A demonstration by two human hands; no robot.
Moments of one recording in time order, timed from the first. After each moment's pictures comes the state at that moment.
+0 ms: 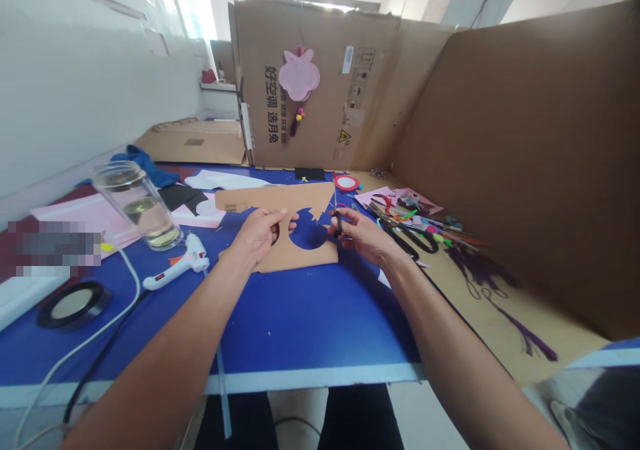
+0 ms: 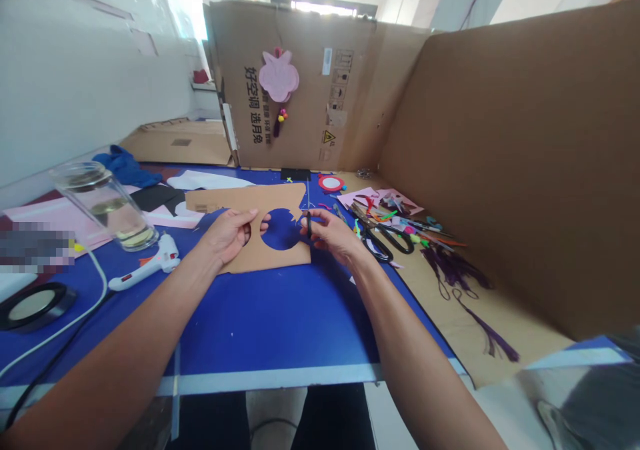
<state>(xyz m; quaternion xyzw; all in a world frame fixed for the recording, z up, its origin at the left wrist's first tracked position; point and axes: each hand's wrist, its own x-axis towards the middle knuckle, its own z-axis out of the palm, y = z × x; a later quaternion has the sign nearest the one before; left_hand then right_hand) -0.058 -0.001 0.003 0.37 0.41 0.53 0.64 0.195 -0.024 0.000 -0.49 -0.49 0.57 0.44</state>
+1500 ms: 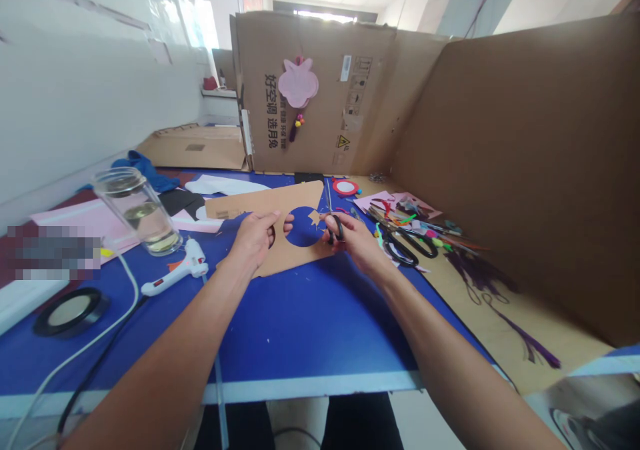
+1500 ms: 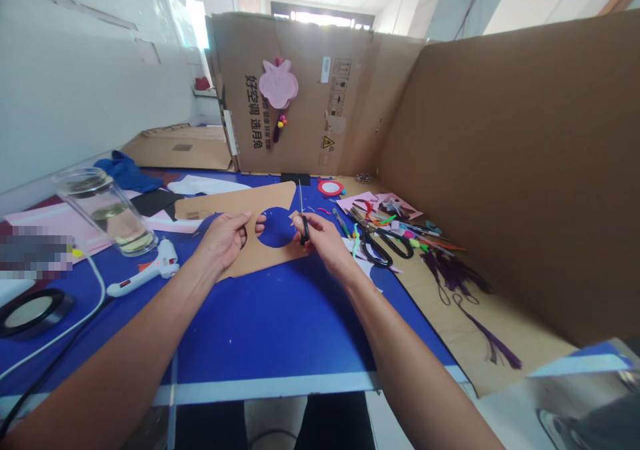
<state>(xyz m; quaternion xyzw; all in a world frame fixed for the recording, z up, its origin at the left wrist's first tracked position) -0.060 -0.001 0.002 0.36 0.43 0.57 0.60 0.173 -0.034 -0.001 -0.44 -0.54 0.52 0.50</state>
